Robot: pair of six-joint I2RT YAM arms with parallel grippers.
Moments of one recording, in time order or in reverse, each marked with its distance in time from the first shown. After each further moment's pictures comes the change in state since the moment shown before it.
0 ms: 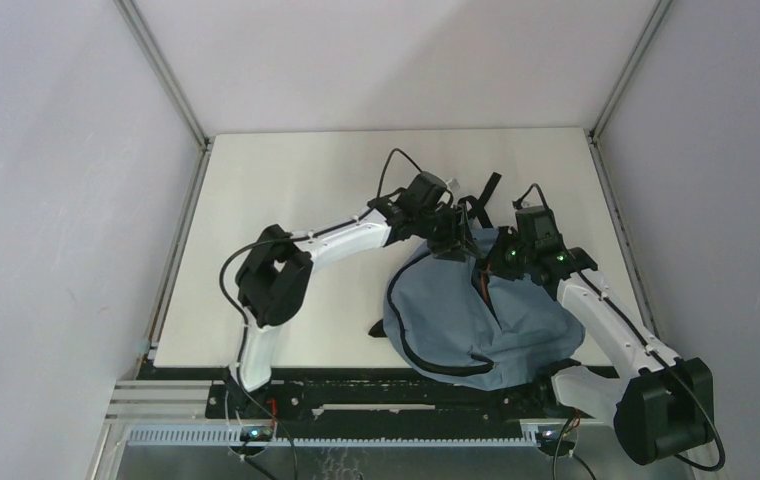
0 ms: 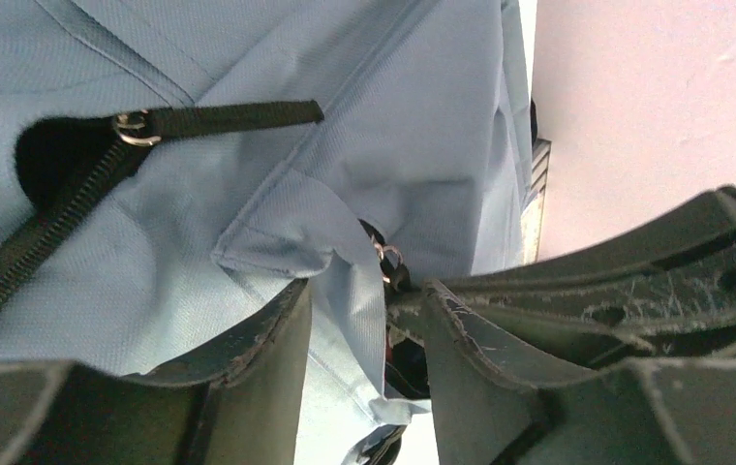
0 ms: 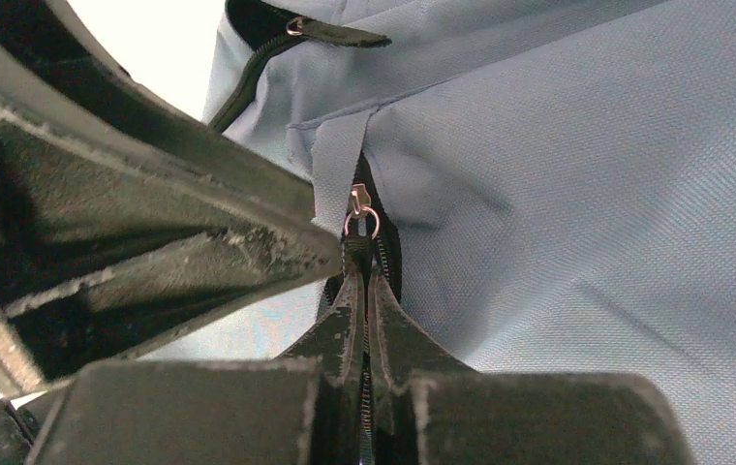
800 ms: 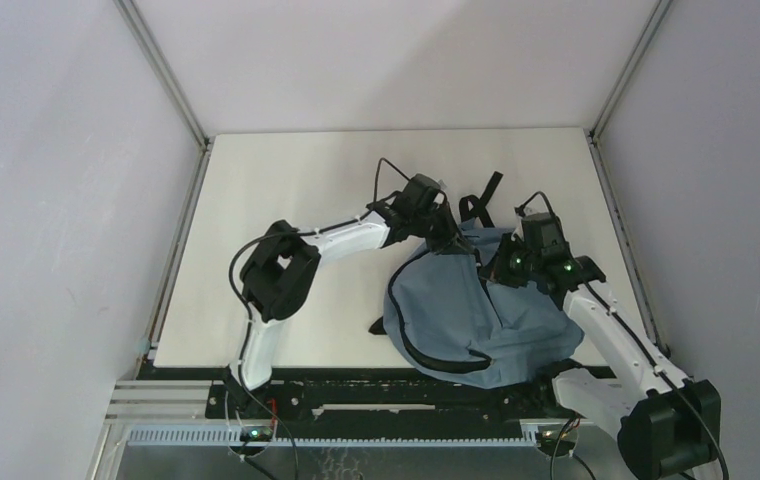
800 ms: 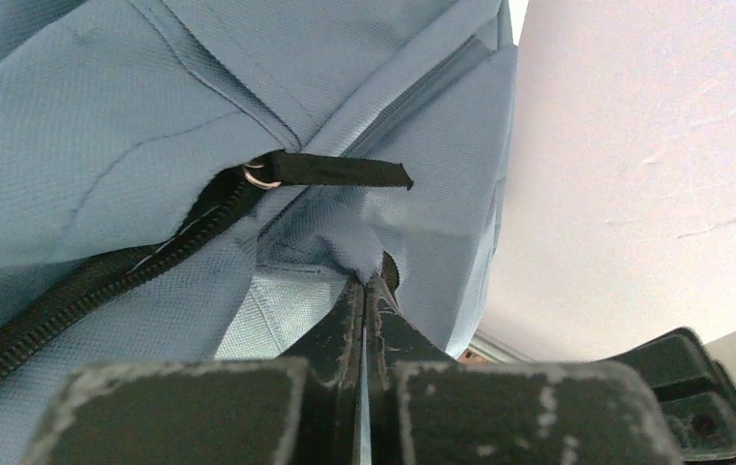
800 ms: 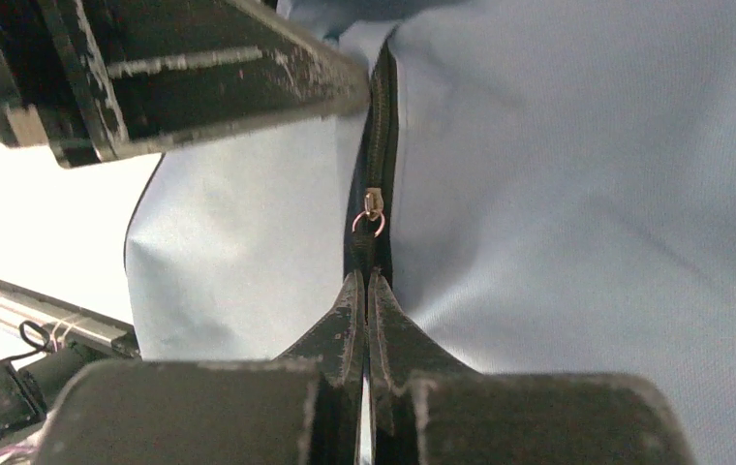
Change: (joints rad) left arm 0.036 0.055 -0.032 0.128 -0.018 -0.211; right arm -0.004 -0.072 -0.016 -0.052 -0.045 -0.025
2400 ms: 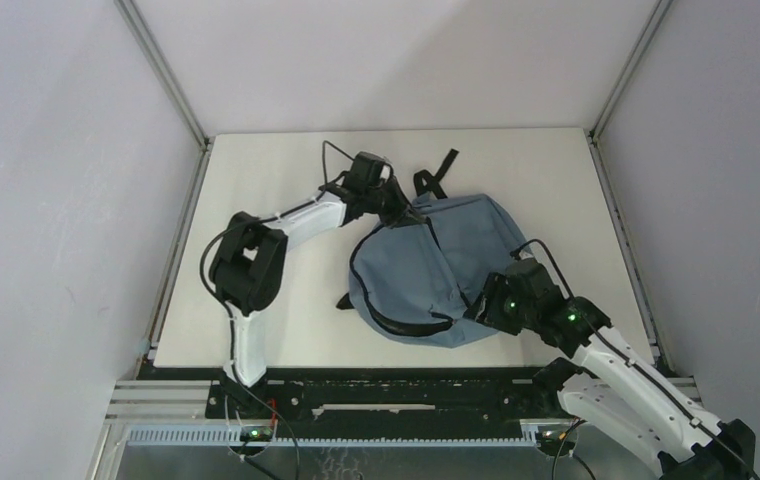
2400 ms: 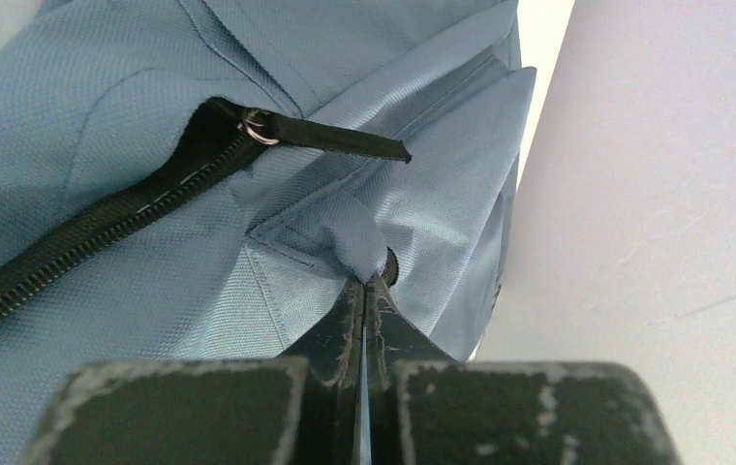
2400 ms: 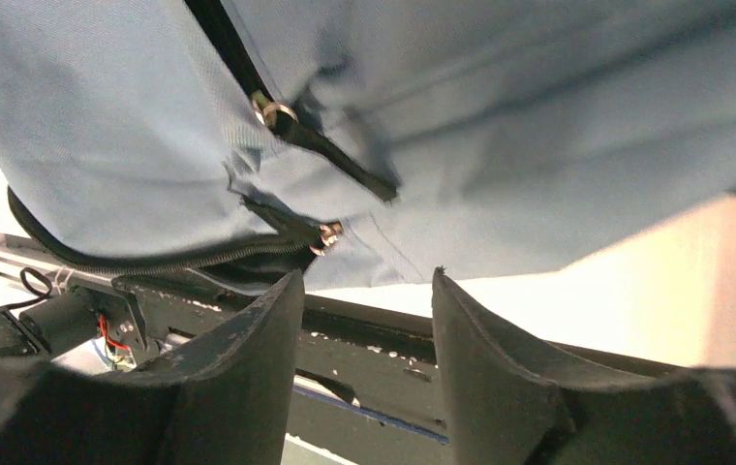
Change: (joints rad) left arm 0.232 -0.072 -0.085 -0.029 0.011 0.077; right arm 0.320 -0.308 -0.193 -0.157 0.158 0.319
